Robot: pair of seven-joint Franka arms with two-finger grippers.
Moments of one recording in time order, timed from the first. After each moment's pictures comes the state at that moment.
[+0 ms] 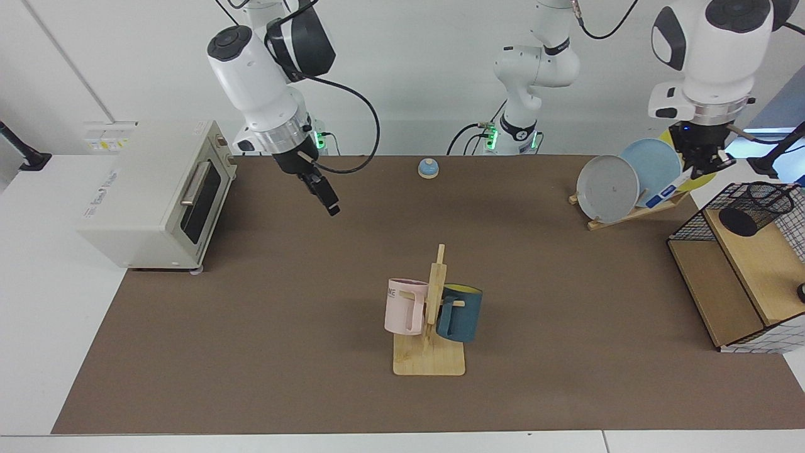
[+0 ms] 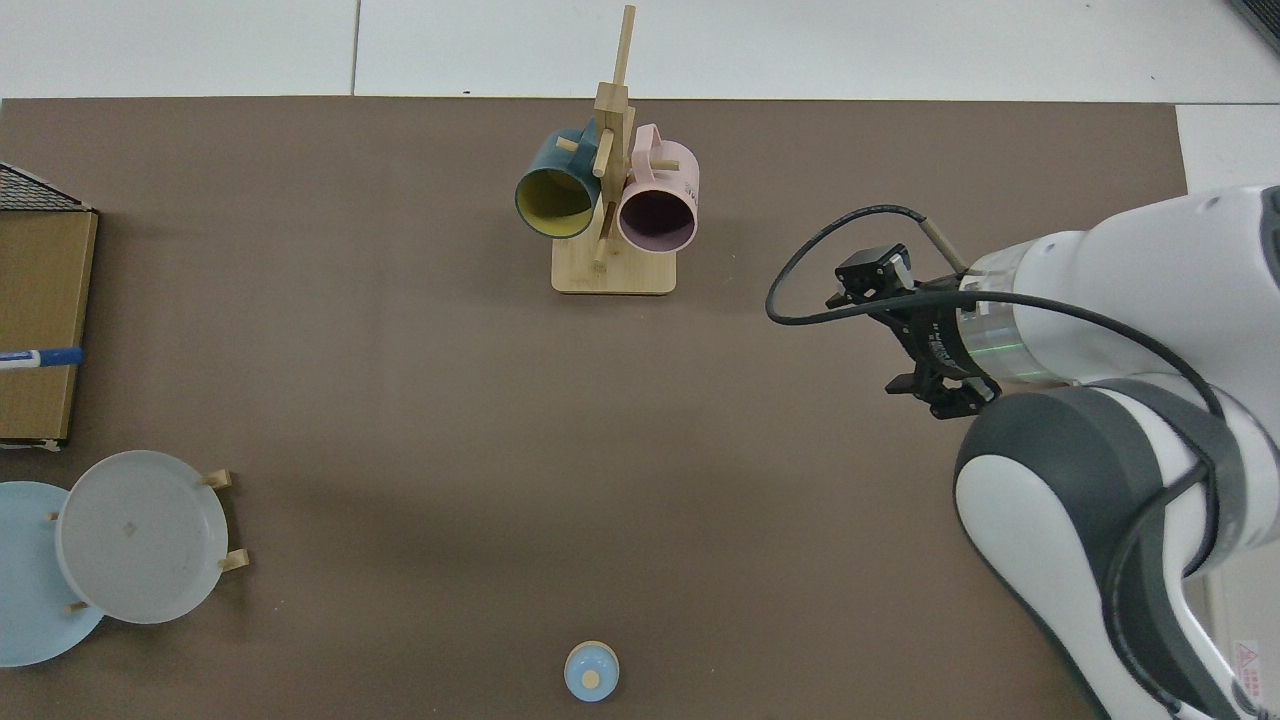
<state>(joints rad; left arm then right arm) -0.23 -0.04 0.30 -1.69 0.46 1.69 1.37 0.41 0.00 -0.18 -1.82 0.23 1.95 1.08</state>
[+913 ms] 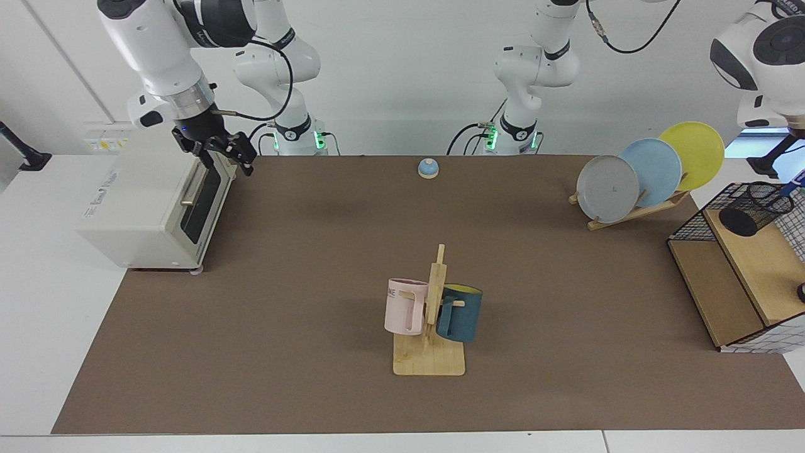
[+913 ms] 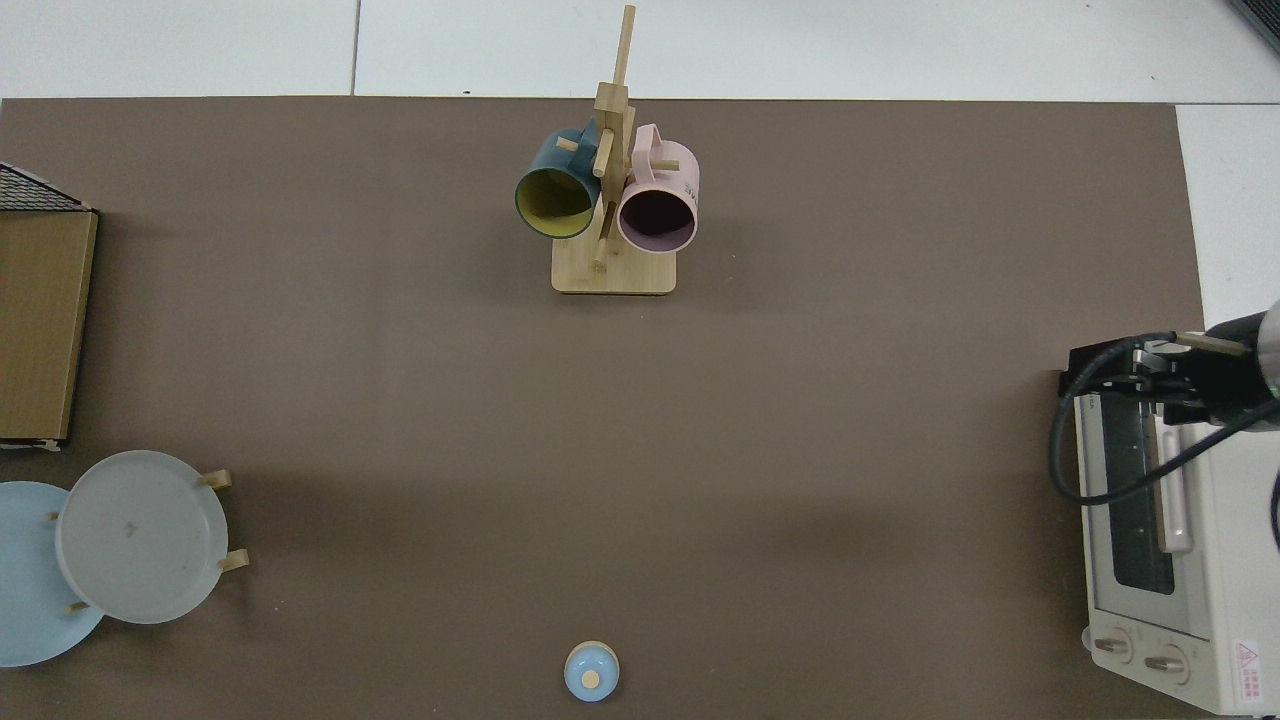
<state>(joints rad) -0.21 0.13 0.50 -1.56 0.83 1.86 1.50 0.15 -0.14 -0.18 -1.82 0.03 1.65 0.22</state>
